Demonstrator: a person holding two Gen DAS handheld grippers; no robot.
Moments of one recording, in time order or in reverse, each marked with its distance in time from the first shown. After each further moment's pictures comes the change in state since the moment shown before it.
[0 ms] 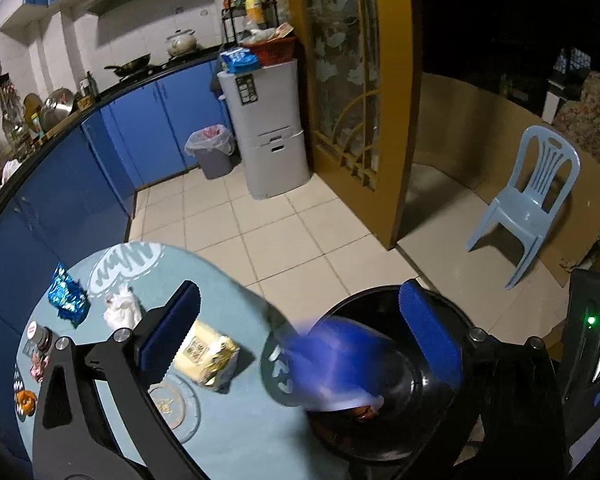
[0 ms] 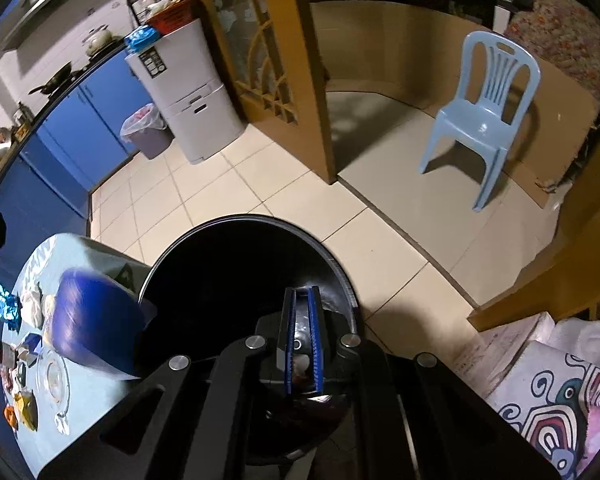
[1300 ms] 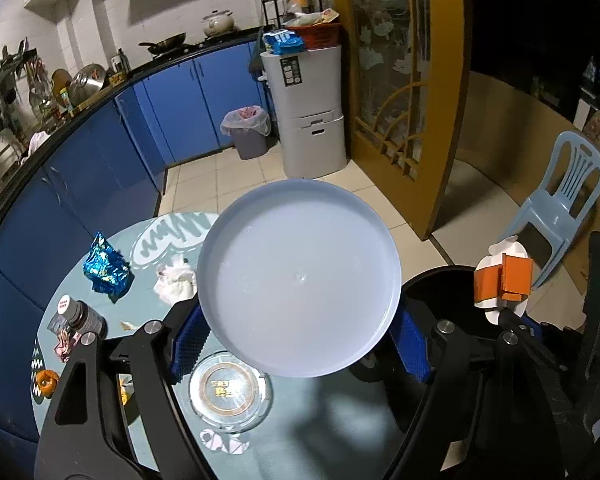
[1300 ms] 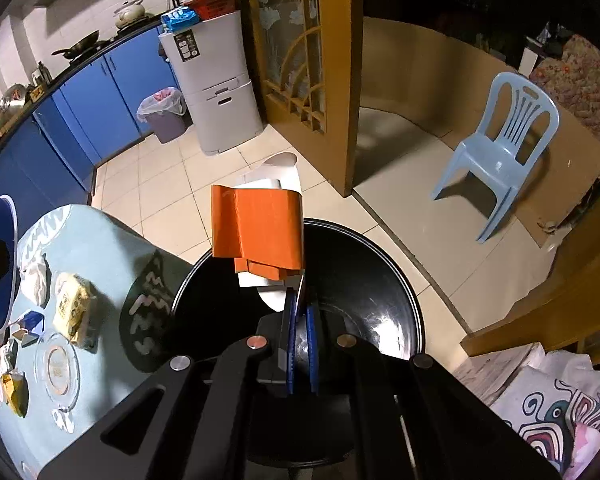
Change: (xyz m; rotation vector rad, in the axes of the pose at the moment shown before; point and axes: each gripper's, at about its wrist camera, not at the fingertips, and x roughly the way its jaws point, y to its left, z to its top) left arm -0.001 0.069 -0.021 -0.070 0.055 0.094; right arm -0.001 0.065 -0.003 -0.145 -0.021 -0.028
